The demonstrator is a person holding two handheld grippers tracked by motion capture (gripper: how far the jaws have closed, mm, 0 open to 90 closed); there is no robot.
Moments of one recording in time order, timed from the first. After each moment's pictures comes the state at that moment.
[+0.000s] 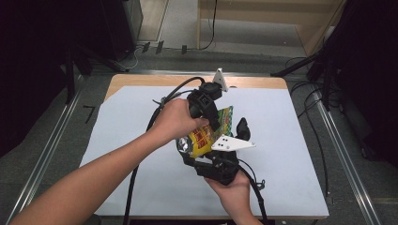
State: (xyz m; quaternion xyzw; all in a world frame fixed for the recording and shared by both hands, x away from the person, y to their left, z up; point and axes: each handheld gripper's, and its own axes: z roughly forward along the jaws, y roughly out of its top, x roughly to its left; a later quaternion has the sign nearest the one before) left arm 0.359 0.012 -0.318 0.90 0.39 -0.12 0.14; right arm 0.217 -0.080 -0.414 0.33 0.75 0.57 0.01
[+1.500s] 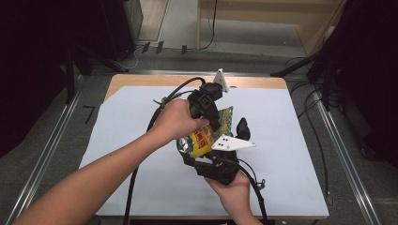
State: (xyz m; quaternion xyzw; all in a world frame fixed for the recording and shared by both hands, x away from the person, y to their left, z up) left arm 0.359 0.010 -0.319 0.91 0.39 -0.12 0.14; right arm 0.218 -0.081 -0.415 0.34 0.75 0.57 0.01
